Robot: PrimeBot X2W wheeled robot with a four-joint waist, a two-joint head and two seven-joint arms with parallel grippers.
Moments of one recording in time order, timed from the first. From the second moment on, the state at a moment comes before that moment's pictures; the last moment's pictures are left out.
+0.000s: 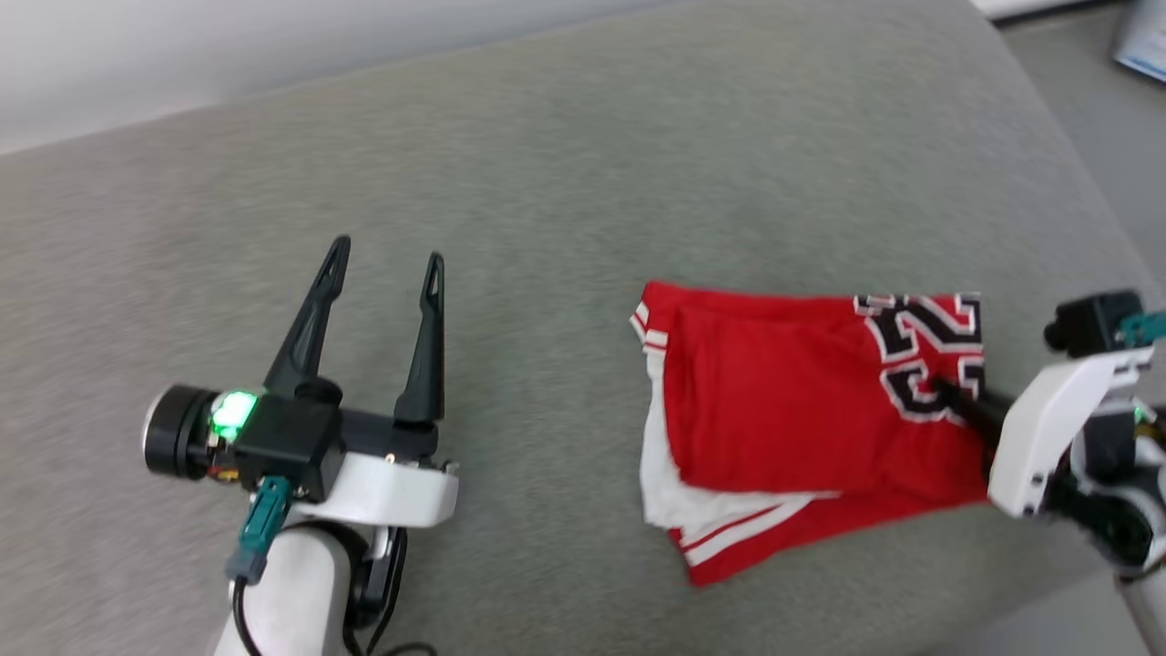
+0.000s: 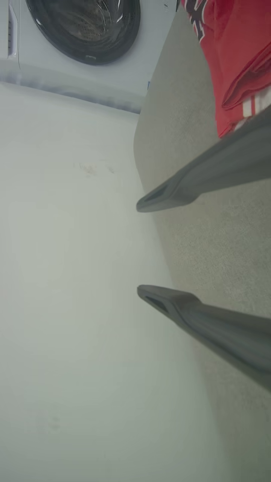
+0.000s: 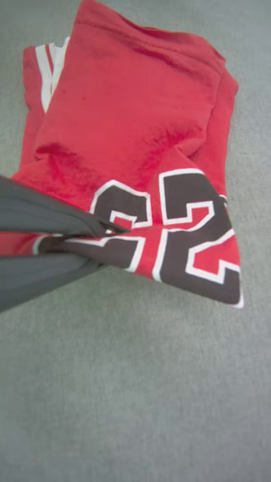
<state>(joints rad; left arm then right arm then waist) -0.21 0.11 -0.16 -0.08 -0.03 0.01 -0.25 -0.35 -0.46 0.25 0.26 0.73 0.13 0.52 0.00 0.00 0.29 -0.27</state>
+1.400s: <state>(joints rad) -0.48 0.11 -0.36 -0.10 0.03 -0.04 -0.23 -0.96 -0.61 0.18 1.20 0.47 0.13 -0.23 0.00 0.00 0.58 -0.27</state>
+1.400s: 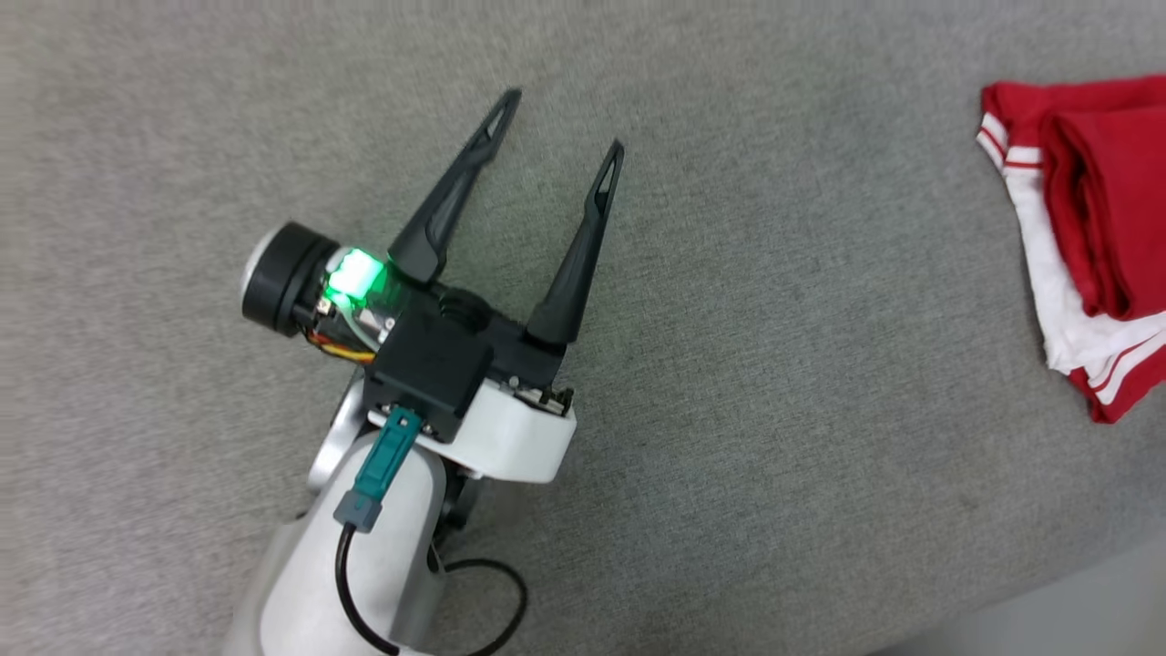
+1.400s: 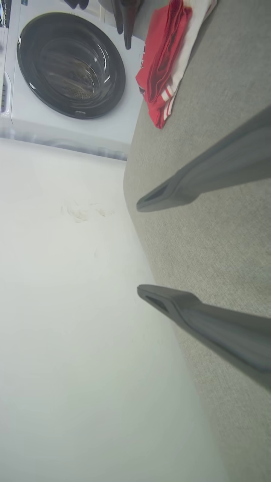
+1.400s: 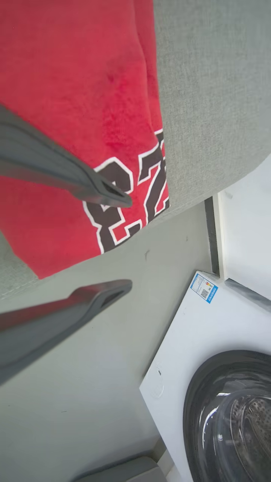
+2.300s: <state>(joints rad) -0.12 0.11 -0.19 0.01 -0.15 0.06 -0.26 -0.22 -0.23 -0.09 0.33 0.21 0.13 -0.17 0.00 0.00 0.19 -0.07</state>
